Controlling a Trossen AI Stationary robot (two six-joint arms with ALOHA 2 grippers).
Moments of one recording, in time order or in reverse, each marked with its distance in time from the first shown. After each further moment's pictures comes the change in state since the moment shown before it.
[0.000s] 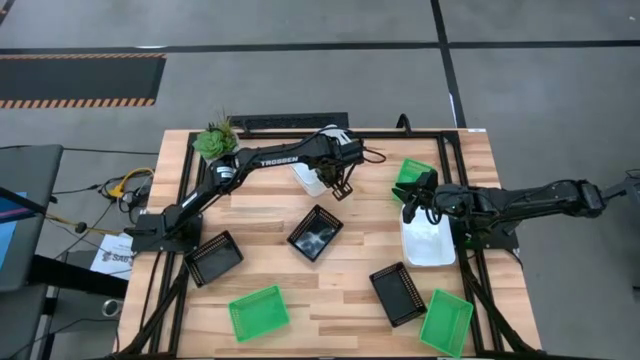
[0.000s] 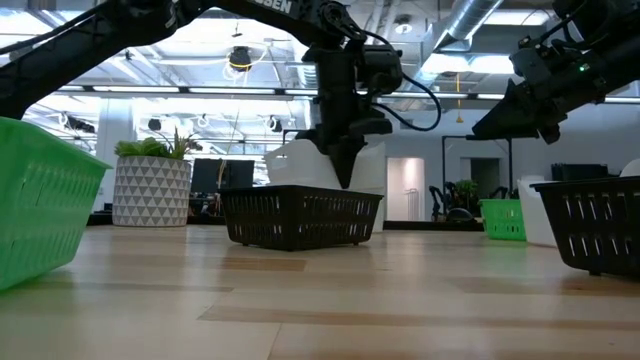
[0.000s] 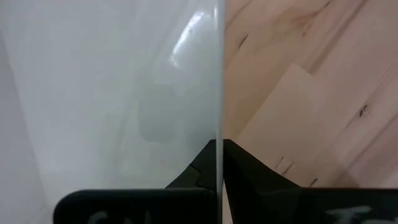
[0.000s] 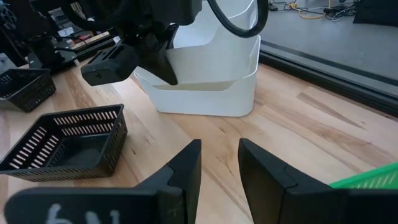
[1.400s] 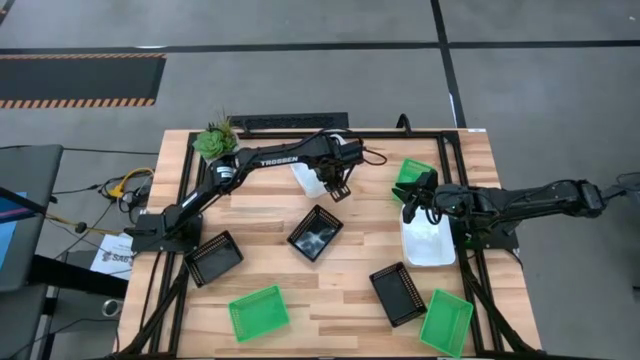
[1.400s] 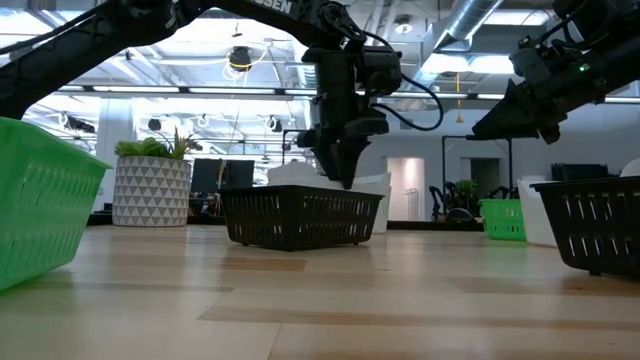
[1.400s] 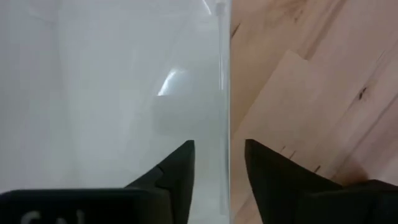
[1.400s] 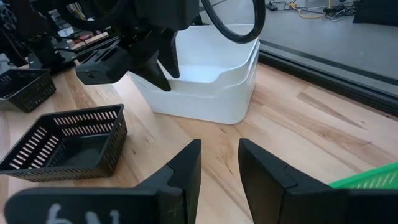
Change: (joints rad) left arm 0.001 0.000 0.000 -0.010 0.019 0.076; right arm 0.000 0.000 0.000 0.000 0.000 0.002
